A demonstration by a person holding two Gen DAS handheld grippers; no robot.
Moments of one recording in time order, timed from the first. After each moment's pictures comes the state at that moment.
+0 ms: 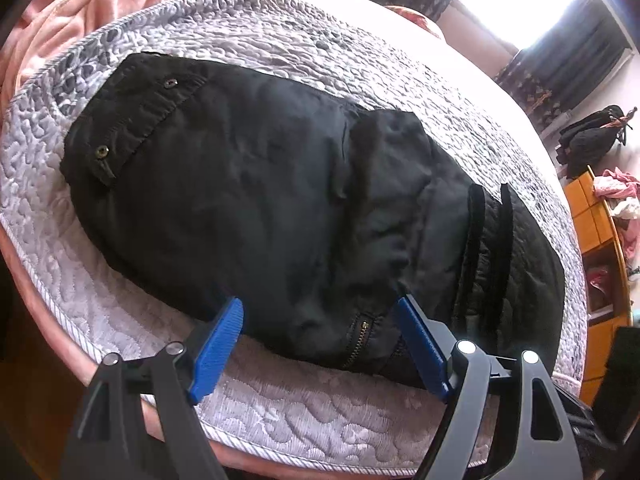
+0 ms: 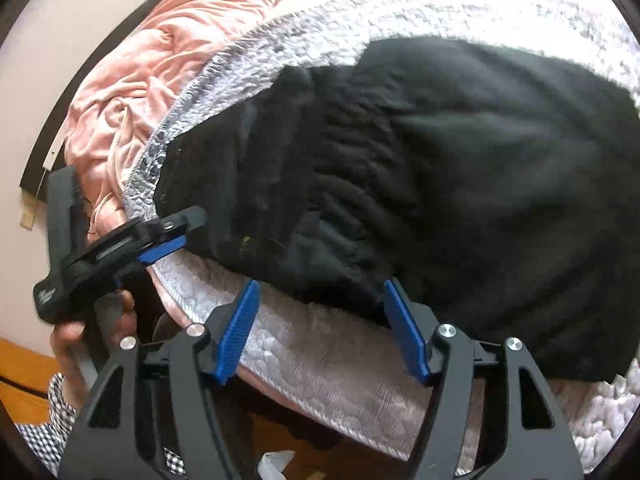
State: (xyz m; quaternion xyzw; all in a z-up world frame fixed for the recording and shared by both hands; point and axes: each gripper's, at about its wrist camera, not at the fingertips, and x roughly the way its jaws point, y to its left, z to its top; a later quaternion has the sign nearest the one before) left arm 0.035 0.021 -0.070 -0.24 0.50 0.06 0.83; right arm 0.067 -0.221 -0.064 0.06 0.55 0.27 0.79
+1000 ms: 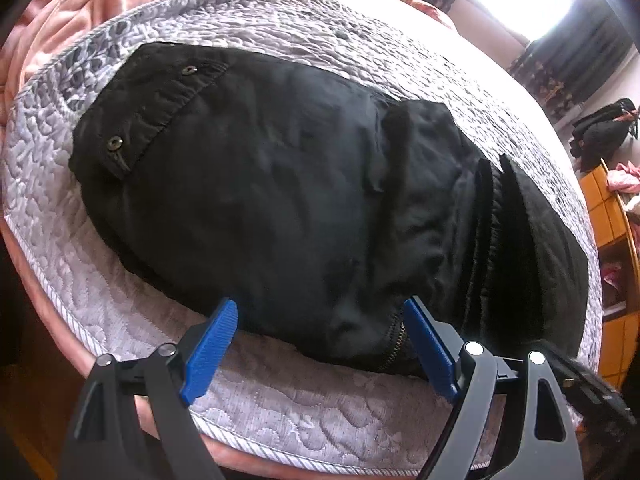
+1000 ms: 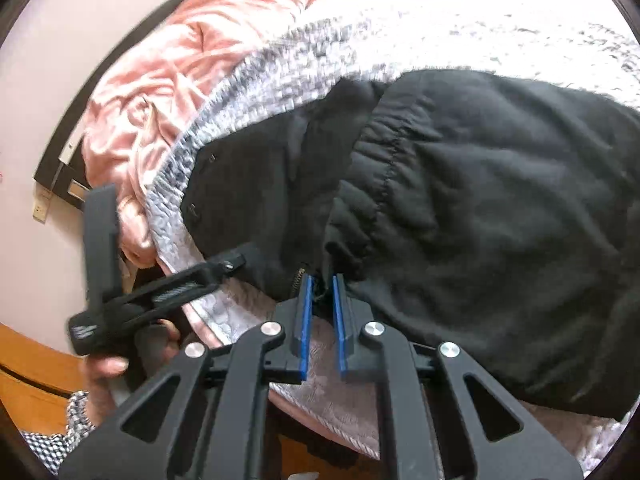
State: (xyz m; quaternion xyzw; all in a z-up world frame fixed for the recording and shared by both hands) left arm 0.033 0.038 -0.083 -0.22 0.52 0.08 0.82; right arm 0.078 -0.169 -0.065 0.06 0.54 0.32 0.77
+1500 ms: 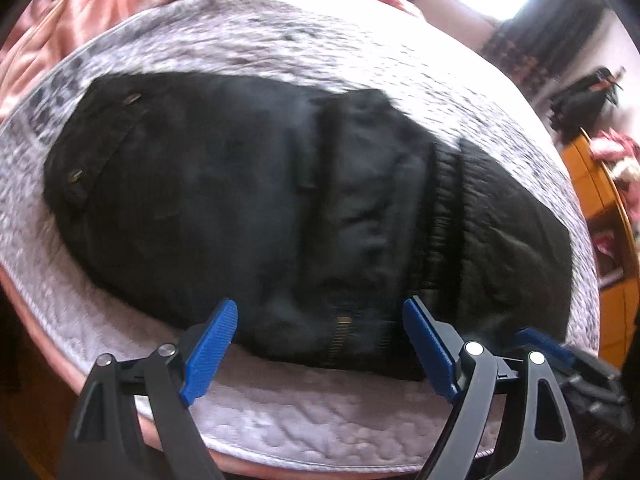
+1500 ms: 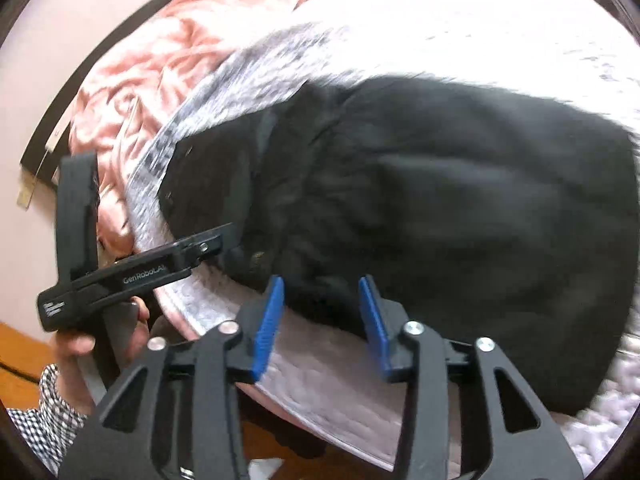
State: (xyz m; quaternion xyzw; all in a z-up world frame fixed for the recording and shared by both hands) left arm 0.048 -0.008 -0.068 -0.18 0.52 0.03 0.83; right arm 0.071 -0.226 -0.046 0.04 0.53 0.28 0.80
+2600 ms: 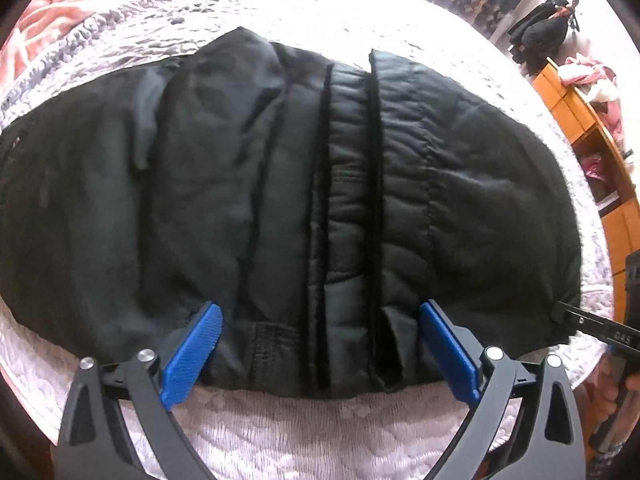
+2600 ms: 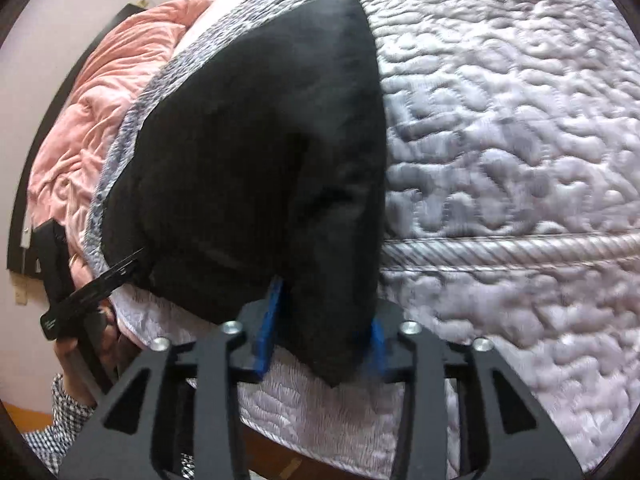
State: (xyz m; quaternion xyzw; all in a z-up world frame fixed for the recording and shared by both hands) left arm 0.087 -0.084 -0.099 -0.11 0.56 -0.05 0.82; right arm 0.091 -0.401 -0.098 0.14 0.58 0.16 0.78
